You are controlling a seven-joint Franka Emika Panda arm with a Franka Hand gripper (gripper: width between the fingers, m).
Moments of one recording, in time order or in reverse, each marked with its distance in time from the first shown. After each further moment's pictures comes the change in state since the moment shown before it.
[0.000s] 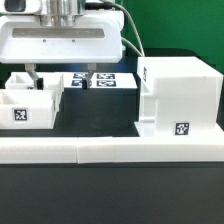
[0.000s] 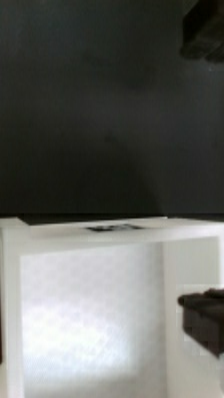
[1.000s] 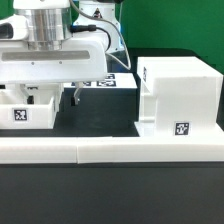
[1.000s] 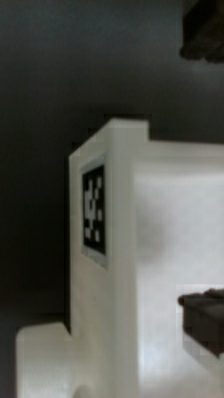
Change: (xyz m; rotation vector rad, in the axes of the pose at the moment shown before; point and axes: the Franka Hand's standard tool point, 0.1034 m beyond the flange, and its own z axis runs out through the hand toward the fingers) arm -0.023 0.021 0.043 0.012 -0.055 -0.025
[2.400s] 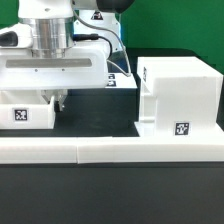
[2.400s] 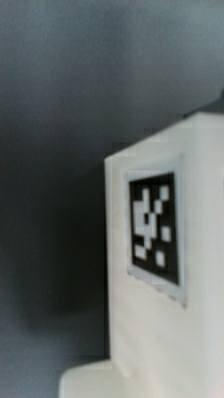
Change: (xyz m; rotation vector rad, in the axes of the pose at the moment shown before) arm -0.008 -0.001 0.007 -0.005 -0.003 -0.001
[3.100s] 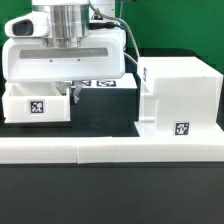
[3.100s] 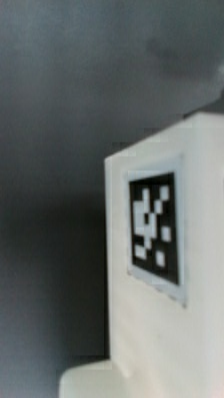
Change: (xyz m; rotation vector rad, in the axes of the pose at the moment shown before) arm 0.019 -0.031 -0.021 0.011 0.021 -0.031
